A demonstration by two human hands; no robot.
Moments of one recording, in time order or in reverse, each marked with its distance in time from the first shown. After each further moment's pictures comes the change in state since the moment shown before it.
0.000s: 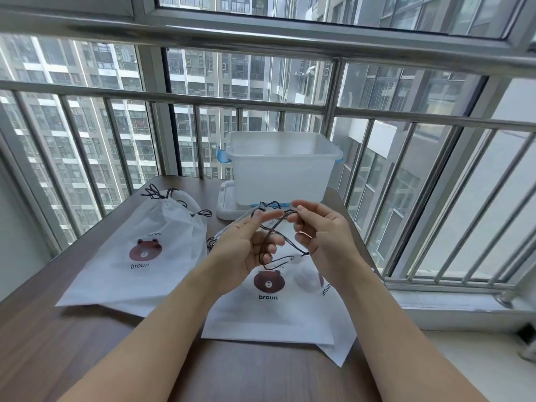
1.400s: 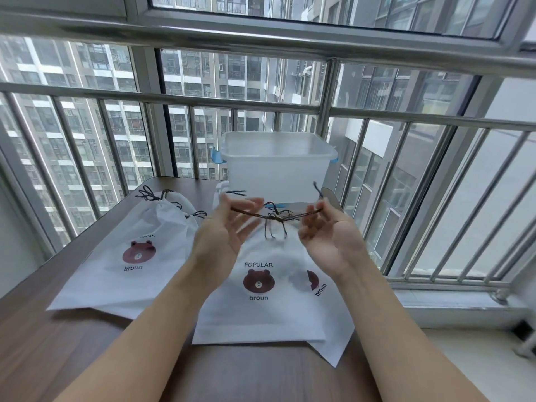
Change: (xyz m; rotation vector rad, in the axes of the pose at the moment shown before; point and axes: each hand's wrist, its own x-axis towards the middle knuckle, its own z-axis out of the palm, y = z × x) left_hand 0.000 0.012 -0.006 -0.181 0.123 0.314; right_hand 0.010 -0.007 -0.014 0.499 0.108 0.196
